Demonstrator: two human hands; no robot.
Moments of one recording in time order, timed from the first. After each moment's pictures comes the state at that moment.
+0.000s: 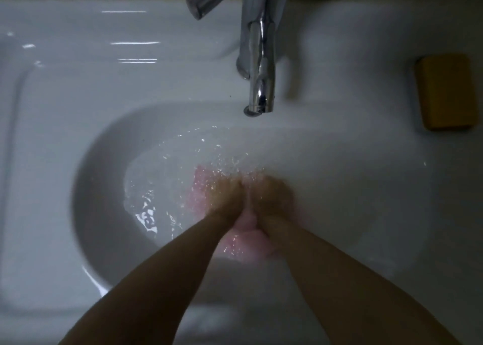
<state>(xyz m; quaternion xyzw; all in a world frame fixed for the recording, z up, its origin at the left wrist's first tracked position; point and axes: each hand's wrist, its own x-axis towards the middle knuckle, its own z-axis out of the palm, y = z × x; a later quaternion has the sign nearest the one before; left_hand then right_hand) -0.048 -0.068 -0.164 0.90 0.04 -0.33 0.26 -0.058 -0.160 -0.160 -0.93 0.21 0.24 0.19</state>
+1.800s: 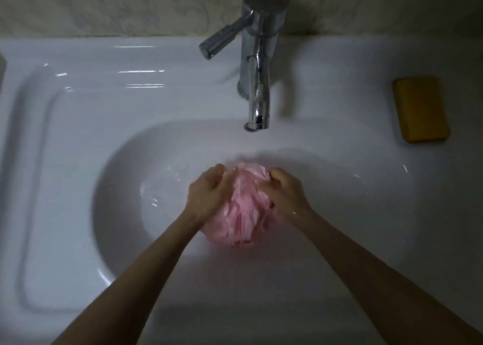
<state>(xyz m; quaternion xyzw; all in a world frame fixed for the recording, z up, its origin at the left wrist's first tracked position) -0.032 -0.021 -0.101 0.86 0.03 -0.22 0.46 -0.050 -0.196 -0.119 -0.83 0.16 0.16 0.50</state>
